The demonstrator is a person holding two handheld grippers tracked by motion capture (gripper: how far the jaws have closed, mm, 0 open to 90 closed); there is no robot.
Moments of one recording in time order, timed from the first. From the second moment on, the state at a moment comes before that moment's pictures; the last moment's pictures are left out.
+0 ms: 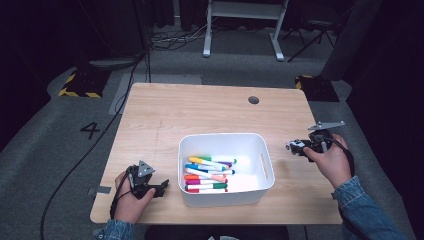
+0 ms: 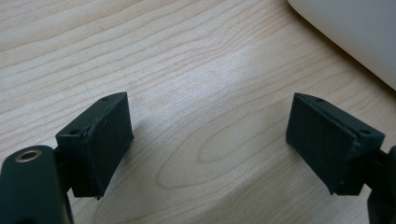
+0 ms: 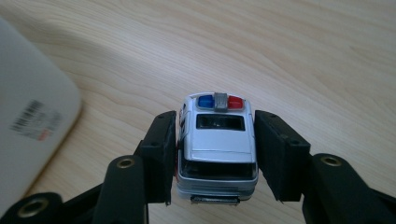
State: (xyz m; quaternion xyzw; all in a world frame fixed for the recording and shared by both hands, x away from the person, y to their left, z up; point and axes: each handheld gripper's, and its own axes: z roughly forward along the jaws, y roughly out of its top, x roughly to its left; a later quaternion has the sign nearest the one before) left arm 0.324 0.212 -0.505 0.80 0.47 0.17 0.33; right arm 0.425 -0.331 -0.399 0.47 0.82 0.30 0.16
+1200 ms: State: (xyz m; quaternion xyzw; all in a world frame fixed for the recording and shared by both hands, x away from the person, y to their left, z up) left arm 0.324 0.212 -0.504 0.80 0.47 0.17 0.33; right arm 0.379 -0.184 -0.325 0.26 0.88 0.38 0.09
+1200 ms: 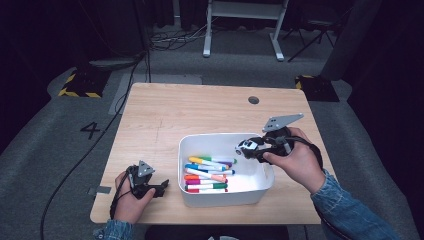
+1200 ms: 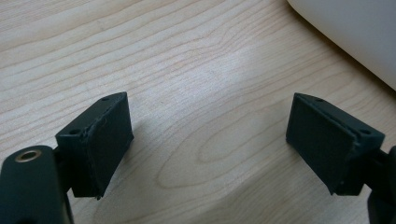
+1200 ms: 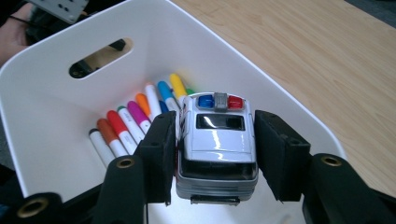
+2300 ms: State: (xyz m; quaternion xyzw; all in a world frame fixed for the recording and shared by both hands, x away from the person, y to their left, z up) left arm 0.324 0.212 -0.504 0.80 0.47 0.17 0.33; right arm 0.366 -0.079 -0.368 0.12 0.94 0.33 -0.03
